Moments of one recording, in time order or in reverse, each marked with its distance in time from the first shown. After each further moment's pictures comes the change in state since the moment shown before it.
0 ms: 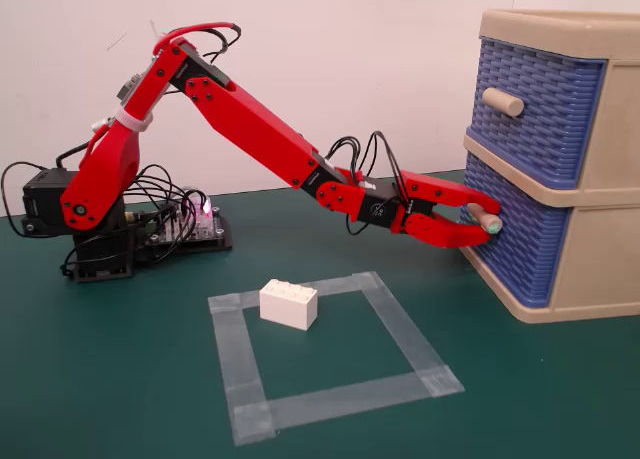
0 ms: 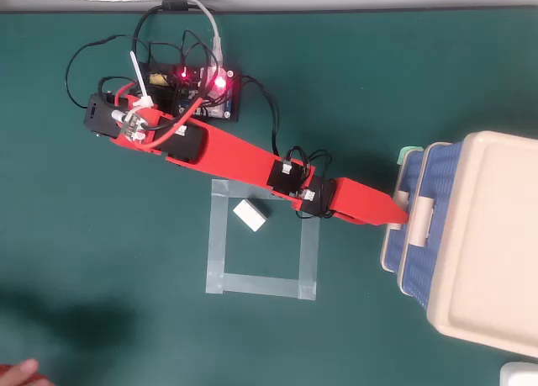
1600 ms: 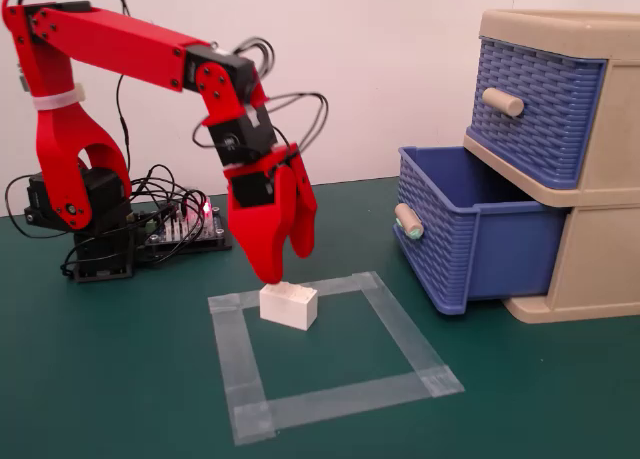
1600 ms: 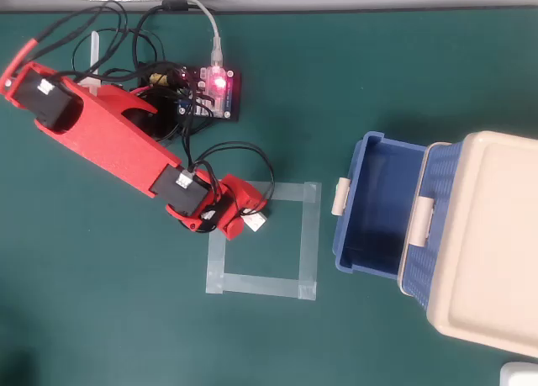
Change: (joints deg) arm 20.0 42.6 18.7 79.8 -75.9
